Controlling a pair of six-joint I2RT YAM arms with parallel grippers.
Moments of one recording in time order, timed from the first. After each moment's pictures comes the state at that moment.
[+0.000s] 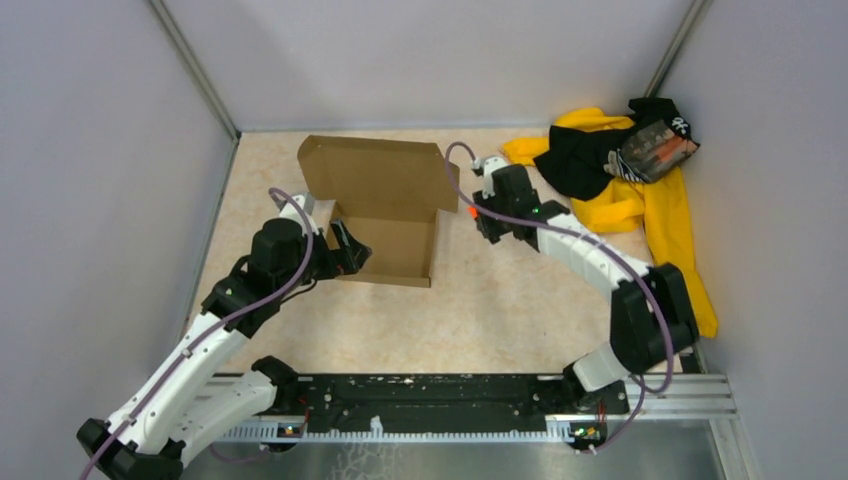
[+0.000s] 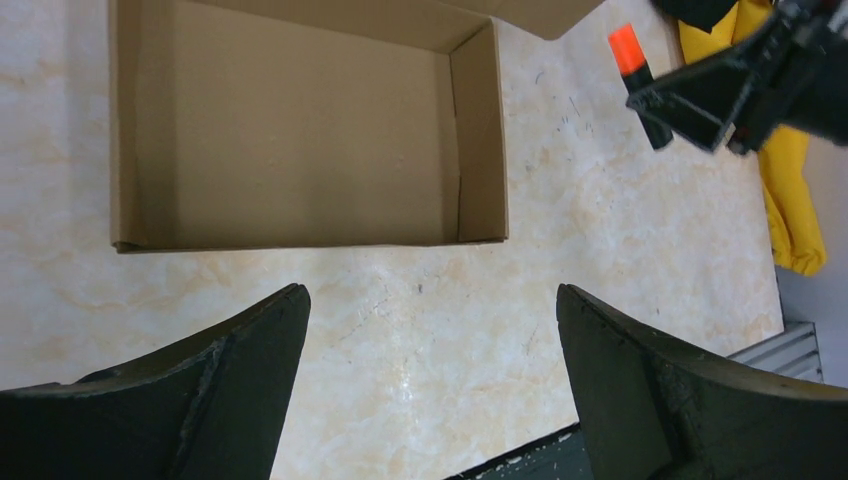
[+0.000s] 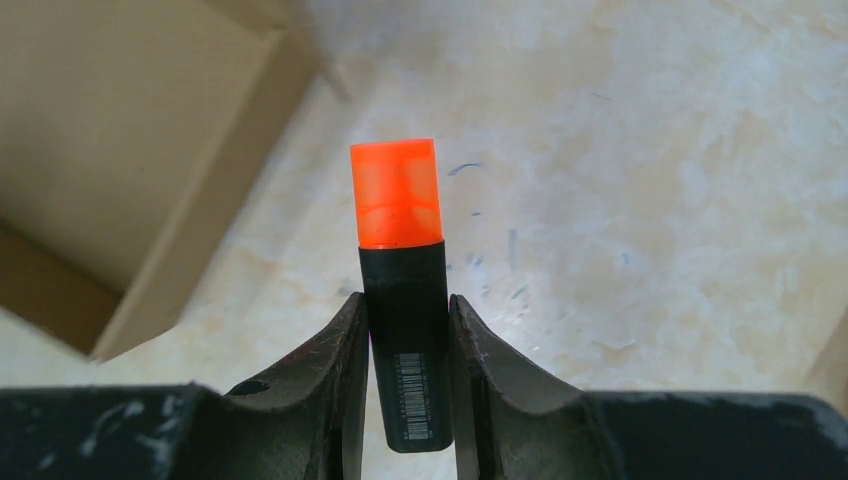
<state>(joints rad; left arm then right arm) -0.55 0.79 0.81 -0.52 -0.07 -0.61 0.42 1.55 1.08 -0.32 0.00 0.02</state>
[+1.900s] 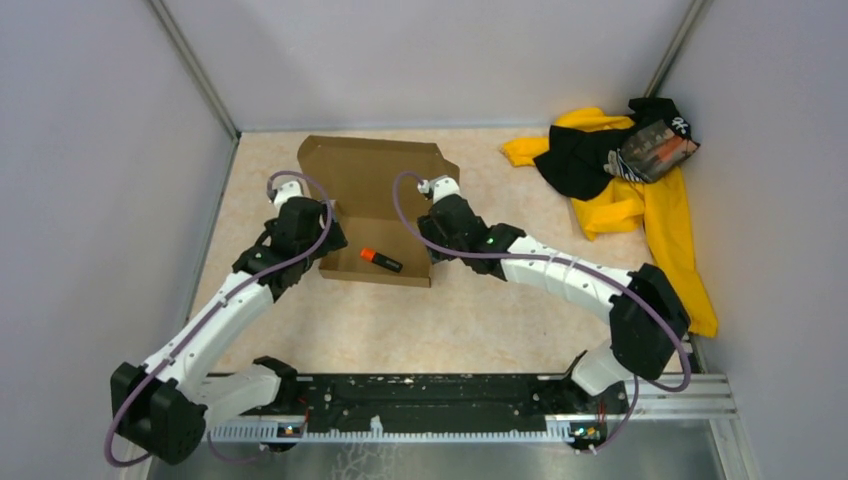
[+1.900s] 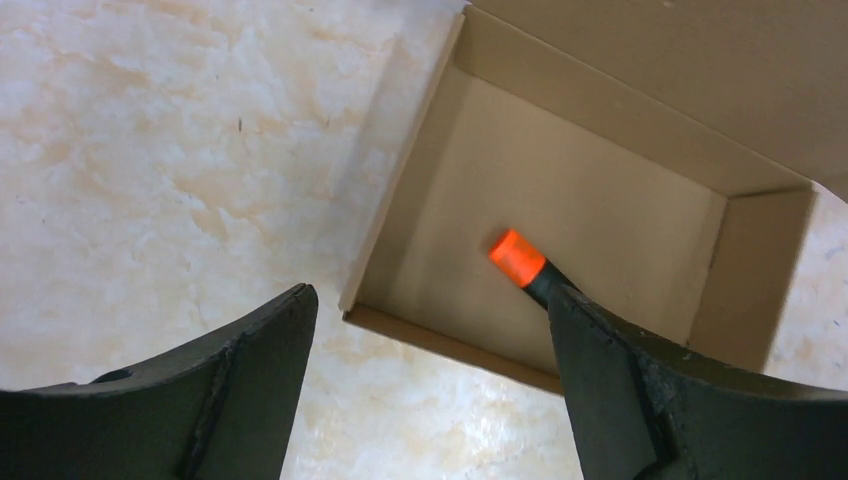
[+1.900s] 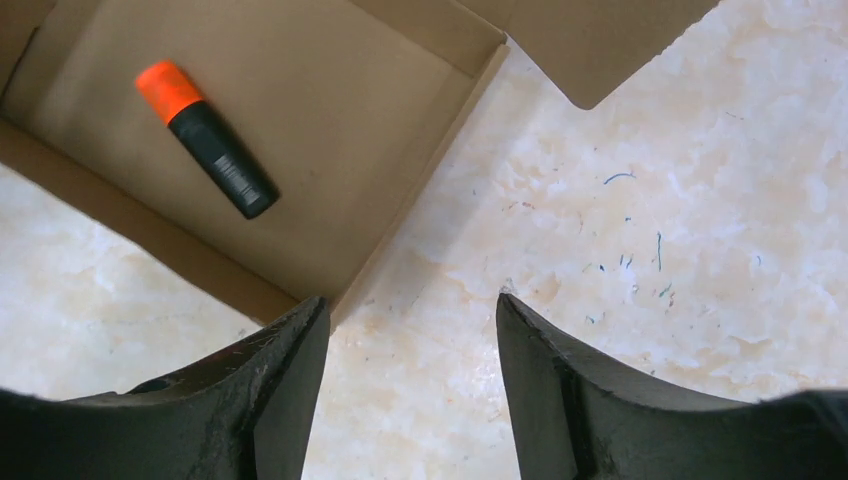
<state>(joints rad) -0.44 1.03 0.84 -0.50 -0.44 -0.59 0.86 1.47 1.10 -0.35 0.31 0.23</state>
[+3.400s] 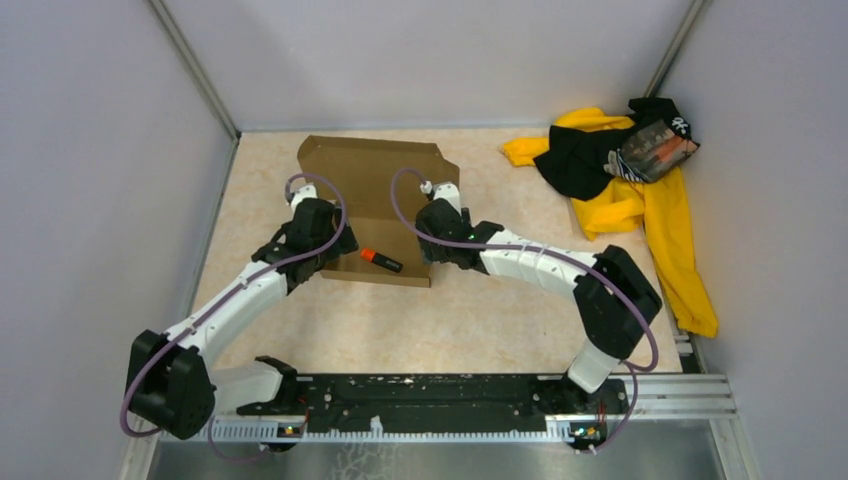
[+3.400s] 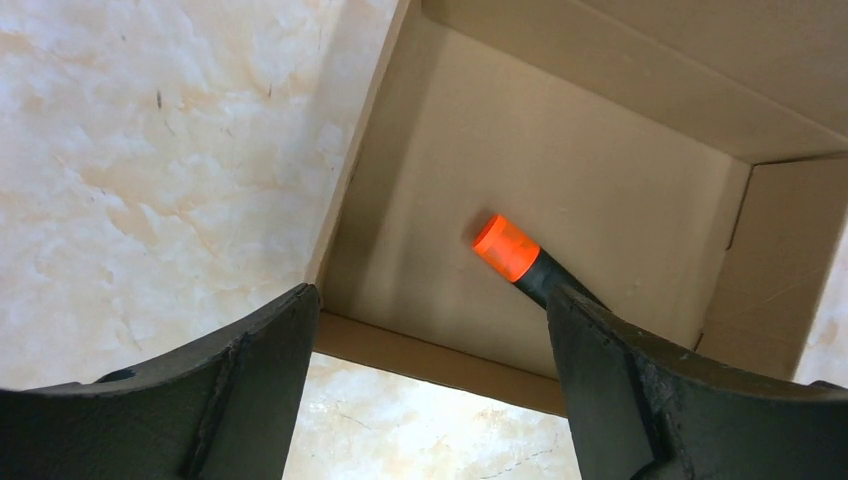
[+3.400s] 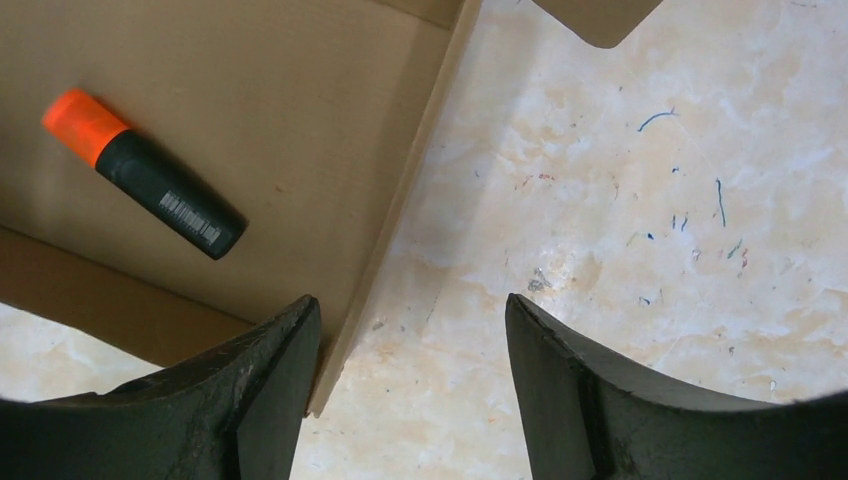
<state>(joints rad) -0.43 1.17 0.79 -0.35 -0.38 -0.59 0.85 1.63 1.13 -0.35 0.37 0.44</state>
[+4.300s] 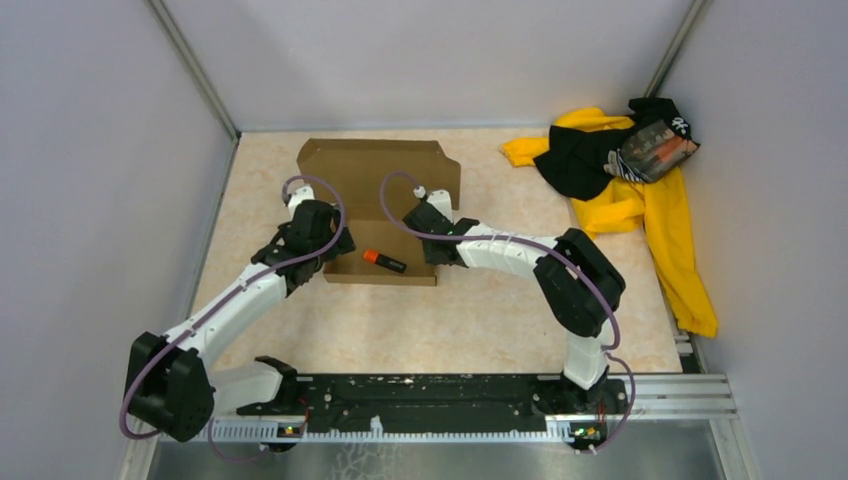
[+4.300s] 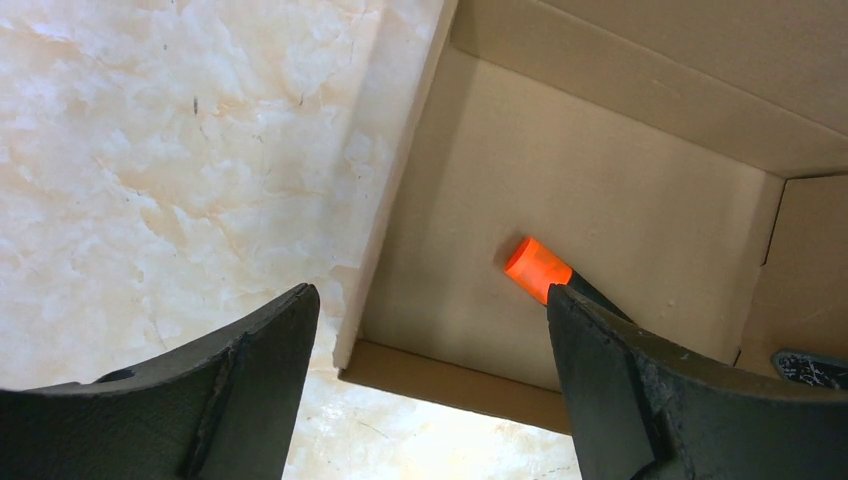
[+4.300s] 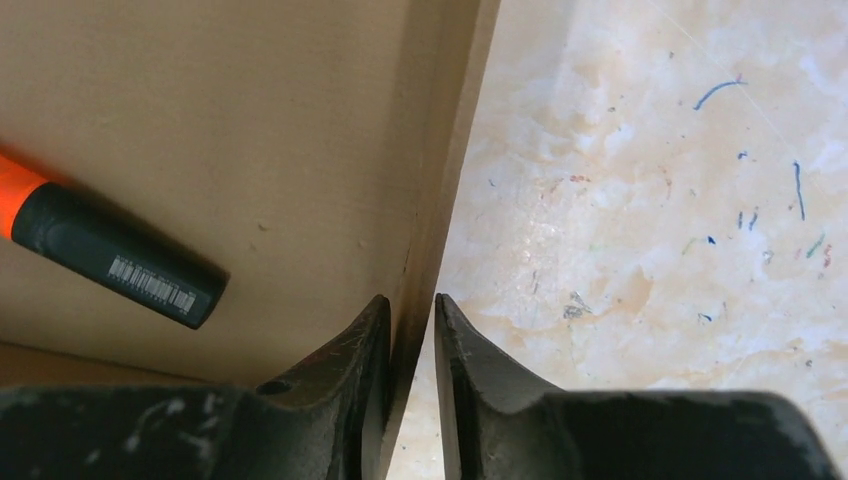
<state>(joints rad) -0.43 1.18 0.77 -0.34 -0.43 -0.59 0.85 1.84 1.24 -0.39 0.40 0.54</state>
